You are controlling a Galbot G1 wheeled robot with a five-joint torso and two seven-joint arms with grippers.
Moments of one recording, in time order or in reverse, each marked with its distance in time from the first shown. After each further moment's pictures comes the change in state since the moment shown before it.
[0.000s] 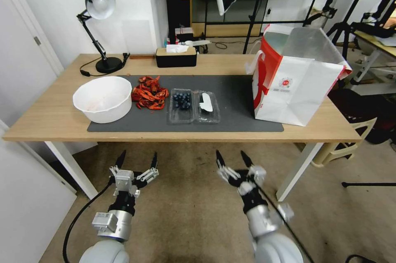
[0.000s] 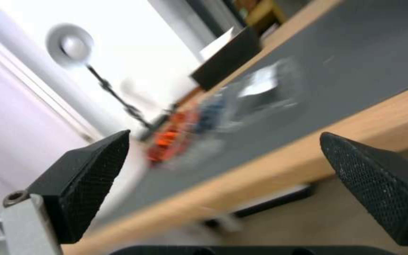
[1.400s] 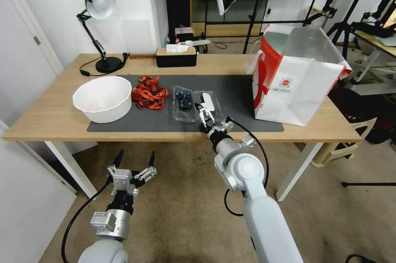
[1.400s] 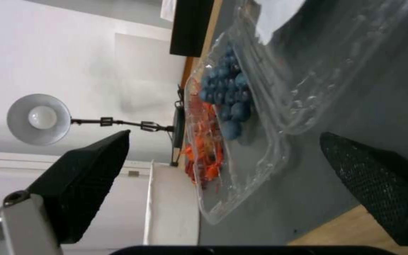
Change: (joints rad) left arm -0.003 -0.010 -0.012 0.000 0.002 0.001 -0.005; right arm 0.492 0.145 -0.035 -0.247 0.776 -0.259 0.459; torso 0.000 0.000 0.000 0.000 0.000
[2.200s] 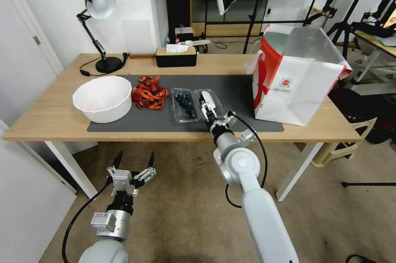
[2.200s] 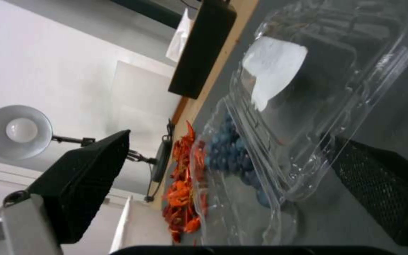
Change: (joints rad) left arm -0.001 -0.001 -0.002 0.014 0.000 -0.011 -0.002; right arm 0.054 0.009 -0.010 -0.043 -0.235 0.073 -0.035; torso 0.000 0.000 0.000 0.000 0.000
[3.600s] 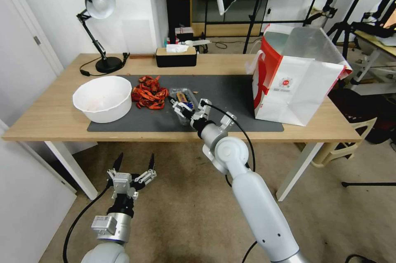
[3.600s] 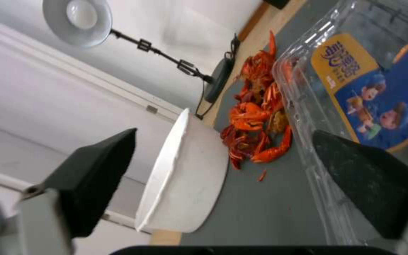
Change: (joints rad) left arm 0.005 -0.006 0.005 0.019 0.003 -0.022 -0.003; right arm 0.153 -0.058 -0.086 -0.136 0.078 -0.221 -0.219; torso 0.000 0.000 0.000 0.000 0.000
